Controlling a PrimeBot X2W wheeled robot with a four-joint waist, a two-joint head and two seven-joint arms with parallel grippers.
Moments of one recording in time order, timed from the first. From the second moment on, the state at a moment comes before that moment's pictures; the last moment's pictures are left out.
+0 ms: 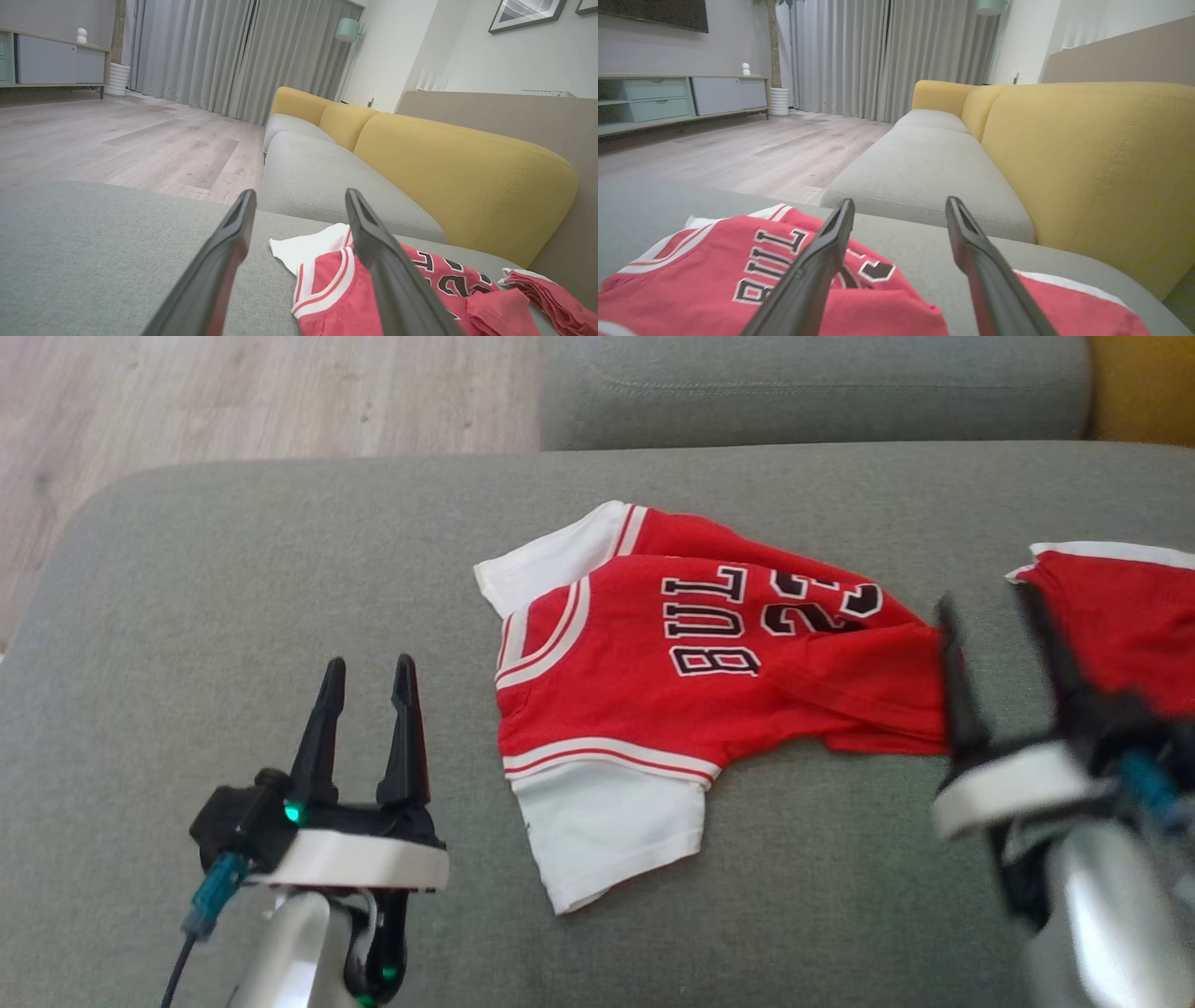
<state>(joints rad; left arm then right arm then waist) -0.19 0.04 -0.20 0.27 -0.39 -0.11 -0.26 -0.22 -0.10 -0.03 0.22 -0.05 0.13 -0.15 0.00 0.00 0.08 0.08</state>
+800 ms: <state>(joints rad) -0.16 0.04 -0.24 0.27 -0.39 -0.11 -0.26 -0.16 -0.05 0.10 0.29 -0.15 0.13 -0.13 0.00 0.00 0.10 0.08</state>
